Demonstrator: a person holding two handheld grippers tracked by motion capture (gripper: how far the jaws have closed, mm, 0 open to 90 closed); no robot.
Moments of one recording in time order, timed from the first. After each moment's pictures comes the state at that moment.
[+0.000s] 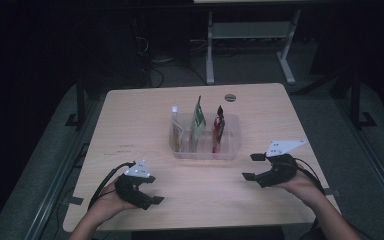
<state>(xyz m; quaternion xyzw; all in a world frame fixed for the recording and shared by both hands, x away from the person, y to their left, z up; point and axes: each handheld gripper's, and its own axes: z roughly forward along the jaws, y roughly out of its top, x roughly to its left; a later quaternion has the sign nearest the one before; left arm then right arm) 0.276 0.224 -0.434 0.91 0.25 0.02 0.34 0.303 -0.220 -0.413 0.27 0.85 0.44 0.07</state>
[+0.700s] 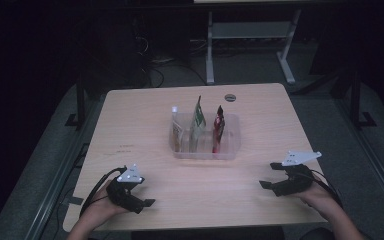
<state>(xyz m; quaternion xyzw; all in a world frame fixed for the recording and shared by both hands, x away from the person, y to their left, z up) 0.270 0.250 -0.448 0.91 0.26 0.07 0.32 0.289 -0.263 -0.447 0.34 0.85 0.40 0.09</state>
